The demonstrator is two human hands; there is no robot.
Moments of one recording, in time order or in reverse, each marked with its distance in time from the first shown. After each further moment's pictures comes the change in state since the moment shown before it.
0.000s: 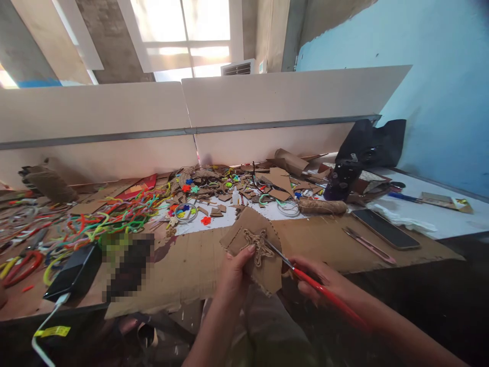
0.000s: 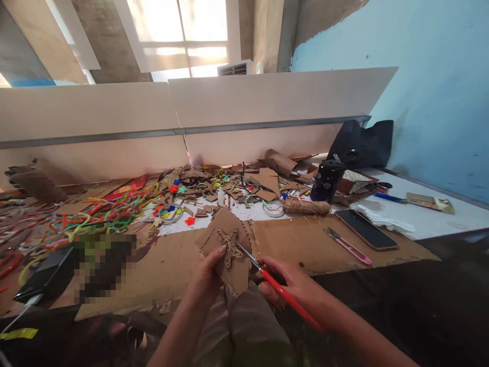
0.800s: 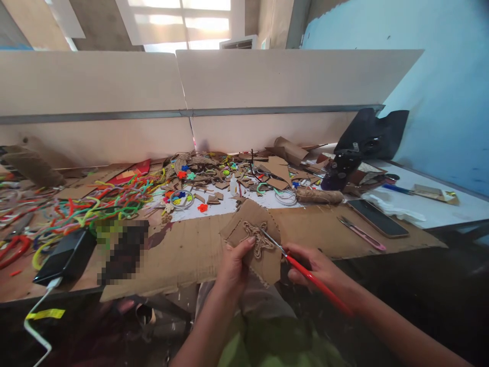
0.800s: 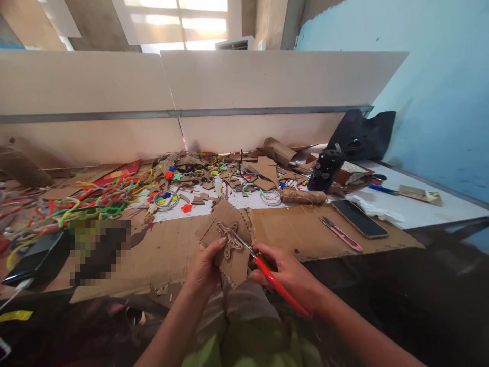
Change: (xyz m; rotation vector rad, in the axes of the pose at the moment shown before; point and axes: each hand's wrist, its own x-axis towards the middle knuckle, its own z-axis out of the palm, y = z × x) left_hand -0.003 -0.013 -0.004 -0.058 0.018 -0.067; right_hand 0.006 0.003 0.007 0.014 -0.055 -0.083
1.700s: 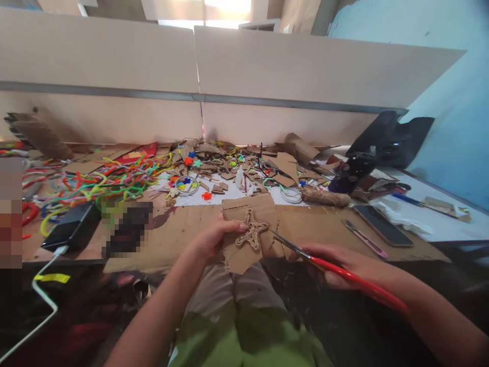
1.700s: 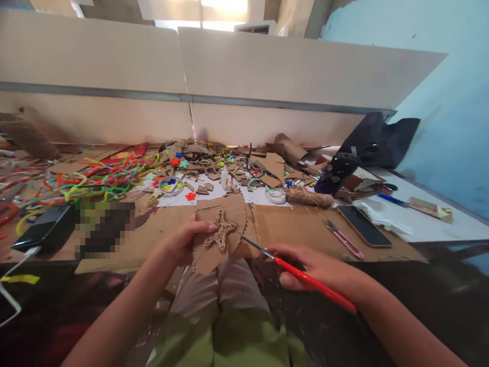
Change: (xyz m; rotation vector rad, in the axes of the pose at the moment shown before) left_hand 0.007 0.073 -0.013 0.294 -0.174 -0.309; right_hand -0.020 -0.034 -0.061 -0.351 -0.209 0.155
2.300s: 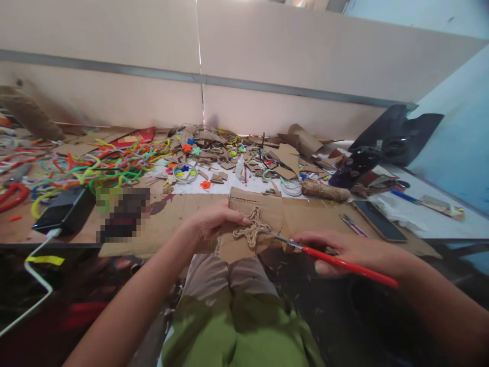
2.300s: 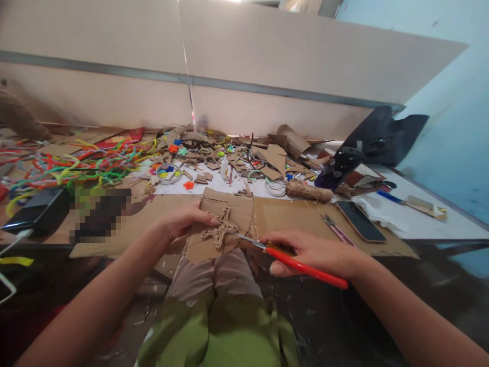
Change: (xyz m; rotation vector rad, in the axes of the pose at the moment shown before) left_hand 0.021 0.019 -0.010 0.309 -0.224 -0.042; right_hand 0.016 -0.038 -0.022 -0.117 -0.244 0.004
